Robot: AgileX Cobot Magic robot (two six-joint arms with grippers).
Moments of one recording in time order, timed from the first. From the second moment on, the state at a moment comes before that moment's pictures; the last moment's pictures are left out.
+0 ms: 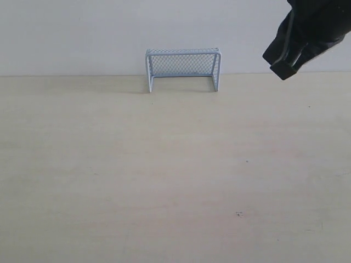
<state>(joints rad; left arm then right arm) 0.00 0.05 0.00 0.28 0.34 -0.16 0.36 1.37 -1.26 0.18 0.86 -0.73</state>
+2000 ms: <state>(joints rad) 0.00 0.05 0.00 0.28 0.34 -0.16 0.36 0.76 -0.94 0.18 0.71 -0.46</state>
